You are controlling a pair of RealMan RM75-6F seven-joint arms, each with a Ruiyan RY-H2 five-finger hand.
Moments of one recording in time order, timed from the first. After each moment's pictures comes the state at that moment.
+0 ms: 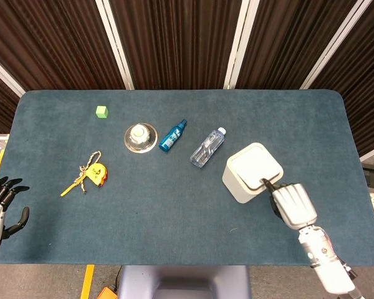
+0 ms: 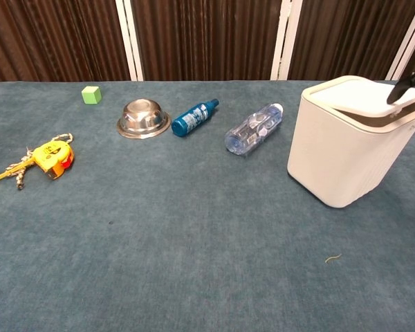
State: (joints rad) left arm -0.10 -1.11 -0.07 -1.58 1.55 1.57 -0.07; right arm 0.37 -1.15 0.02 -1.93 -1.38 1.30 -0.58
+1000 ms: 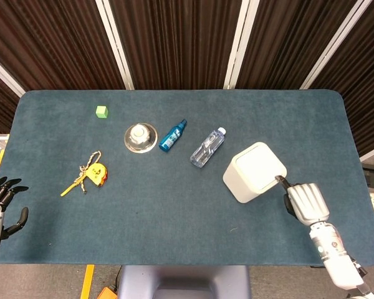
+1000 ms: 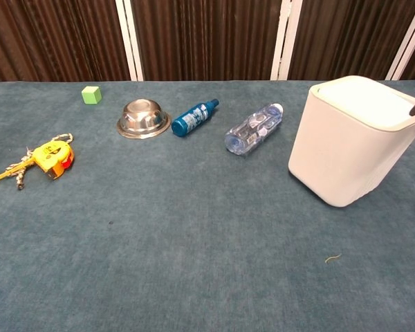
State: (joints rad) left arm -0.10 -1.11 -0.07 -1.58 1.55 1.57 -0.08; right arm 0.35 -1.14 0.03 -1.83 -1.29 1.21 -0.45
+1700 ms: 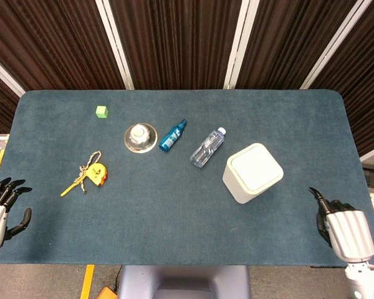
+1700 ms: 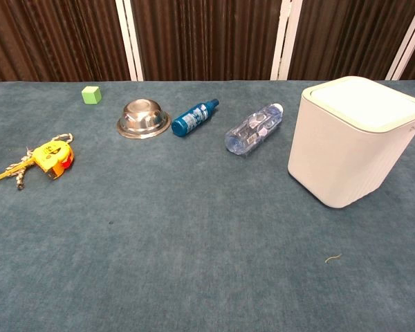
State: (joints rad) left arm -0.10 -1.11 -0.06 -1.59 1.57 1.56 -0.05; right arm 0.06 -1.10 -0.05 -1.81 -1.65 1.68 -0.42
